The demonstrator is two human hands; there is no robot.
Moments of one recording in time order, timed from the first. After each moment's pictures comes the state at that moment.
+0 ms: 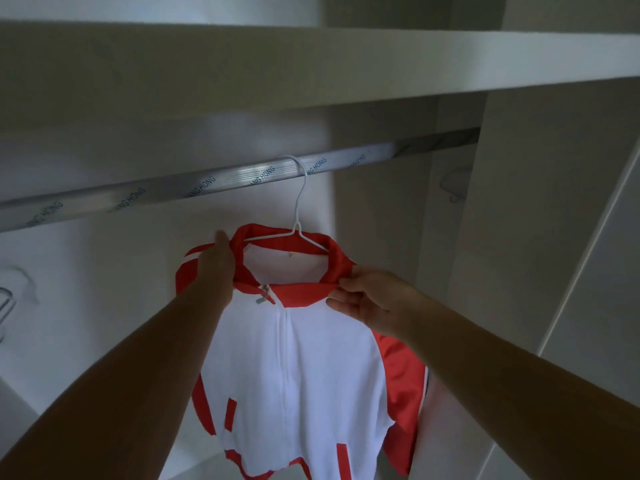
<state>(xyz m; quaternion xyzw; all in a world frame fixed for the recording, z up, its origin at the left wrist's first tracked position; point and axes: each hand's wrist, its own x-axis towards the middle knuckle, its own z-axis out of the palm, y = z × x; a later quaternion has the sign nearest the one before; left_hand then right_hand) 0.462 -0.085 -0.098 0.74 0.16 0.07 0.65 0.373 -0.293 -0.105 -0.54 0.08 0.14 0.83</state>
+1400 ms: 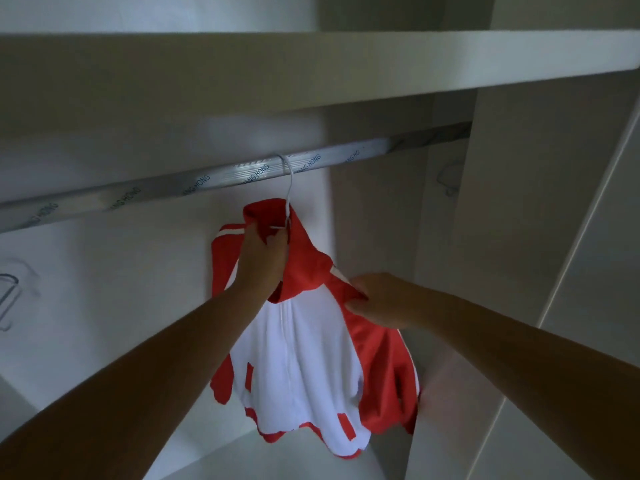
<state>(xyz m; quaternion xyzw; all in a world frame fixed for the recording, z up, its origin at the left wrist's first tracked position) 0.431 -0.140 -0.088 0.80 -0.03 0.15 0.58 0.369 -0.320 -0.108 -0.98 -0.12 0.03 0.17</state>
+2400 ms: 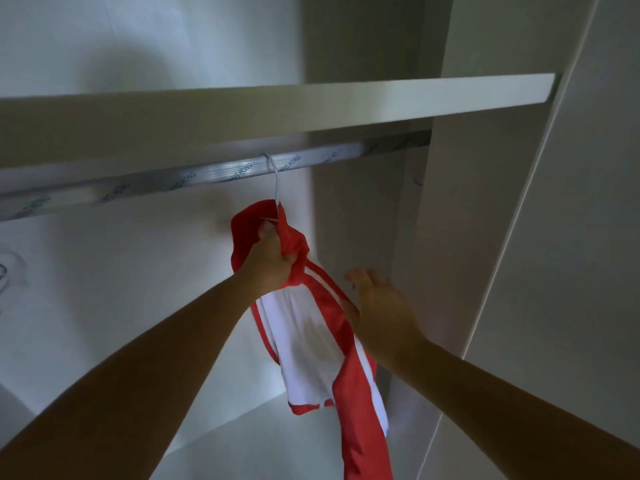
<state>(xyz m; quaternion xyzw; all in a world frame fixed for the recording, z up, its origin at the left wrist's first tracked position) 0.415 -0.159 -0.082 0.91 -0.10 0.00 0.39 0.301 -0.315 -0.123 -0.96 -0.01 -0.17 0.20</state>
